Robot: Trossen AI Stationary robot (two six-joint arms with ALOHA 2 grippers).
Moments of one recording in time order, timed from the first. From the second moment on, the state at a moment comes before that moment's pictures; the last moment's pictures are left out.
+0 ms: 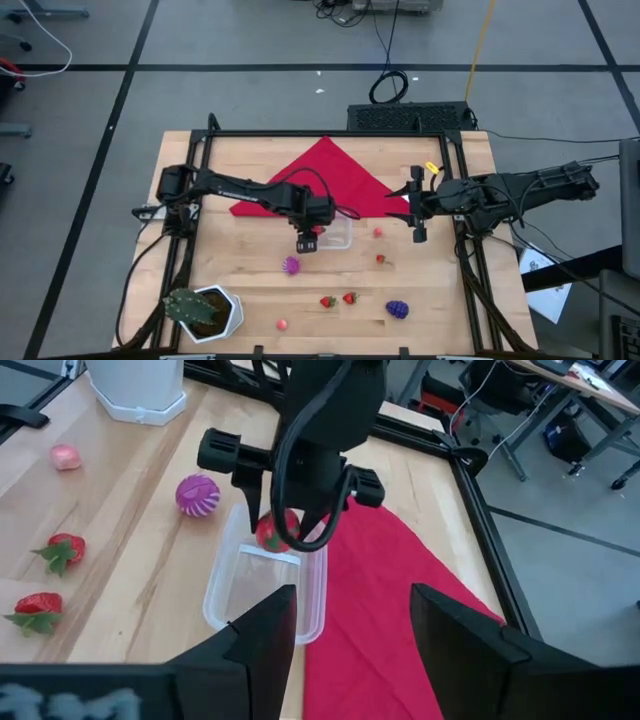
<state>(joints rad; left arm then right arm) -0.02 1.91 1.45 -0.81 0.03 -0.08 0.21 0.87 0.87 -0.51 0.31 -0.17</state>
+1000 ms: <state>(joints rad) -0.03 1.91 1.43 -0.76 -0.04 -0.04 0.21 0.87 0.87 -0.50 0.32 -0.23</state>
